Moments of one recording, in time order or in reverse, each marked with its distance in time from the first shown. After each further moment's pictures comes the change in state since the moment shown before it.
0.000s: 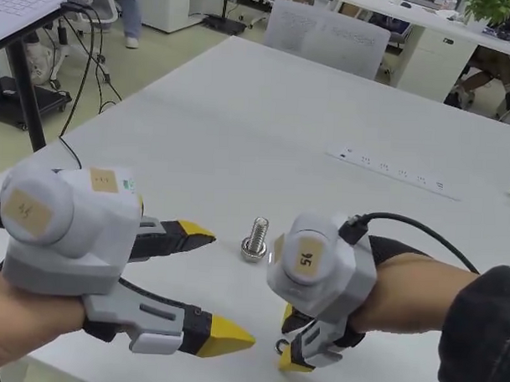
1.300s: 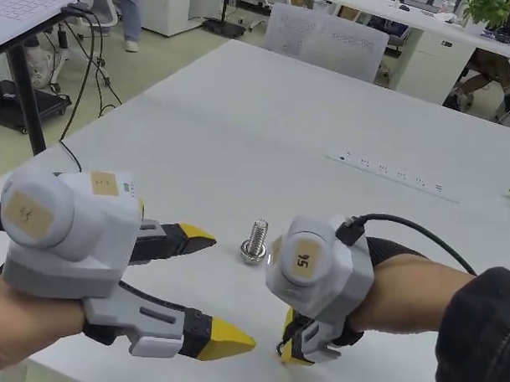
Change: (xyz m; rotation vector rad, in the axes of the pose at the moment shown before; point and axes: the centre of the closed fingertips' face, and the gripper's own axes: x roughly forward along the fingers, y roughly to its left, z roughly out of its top) left arm 0.002 0.002 0.003 0.002 0.002 -0.003; right arm -0.002 -0.006 -0.005 0.005 0.017 -0.006
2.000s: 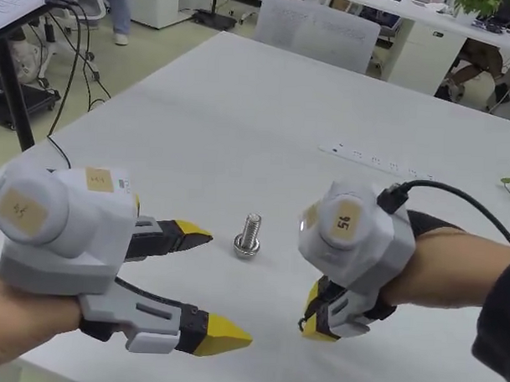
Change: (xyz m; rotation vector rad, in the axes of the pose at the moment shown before) left arm 0.006 -0.001 -0.003 0.002 0.007 -0.019; right arm -0.036 -0.012 -0.023 0.092 -0.032 -0.032
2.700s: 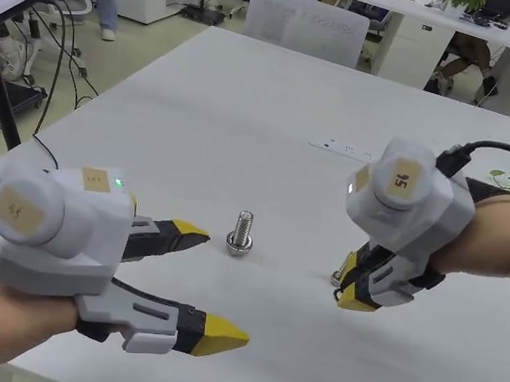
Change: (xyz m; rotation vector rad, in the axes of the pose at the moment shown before) left arm 0.006 -0.001 -0.001 0.003 0.007 -0.026; right arm -0.046 -0.027 -0.031 0.083 0.005 -0.085
